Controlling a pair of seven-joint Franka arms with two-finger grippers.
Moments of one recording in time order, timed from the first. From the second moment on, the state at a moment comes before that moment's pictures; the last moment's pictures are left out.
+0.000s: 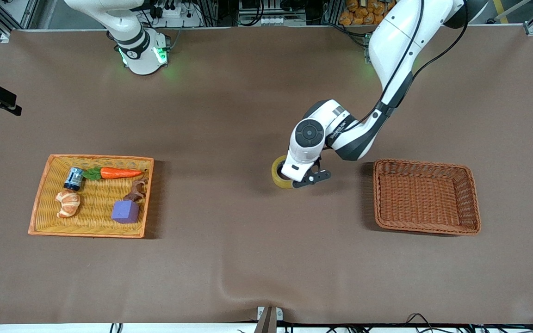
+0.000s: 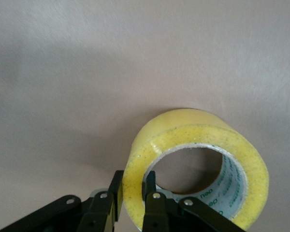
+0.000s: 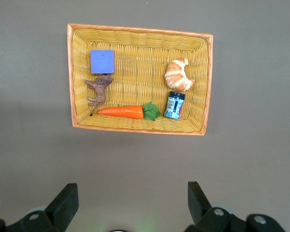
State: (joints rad) left arm -0.35 0.68 -0.37 -1.68 0.22 2.23 -1.10; right arm 0.07 -0.04 -0.18 -1.59 -0.03 1.49 -0.15
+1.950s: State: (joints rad) left arm 0.43 0.35 -0.44 -1.79 0.22 2.25 -0.15; right arm 0.05 -0.04 -0.19 -1.61 0.02 1.52 -0.15
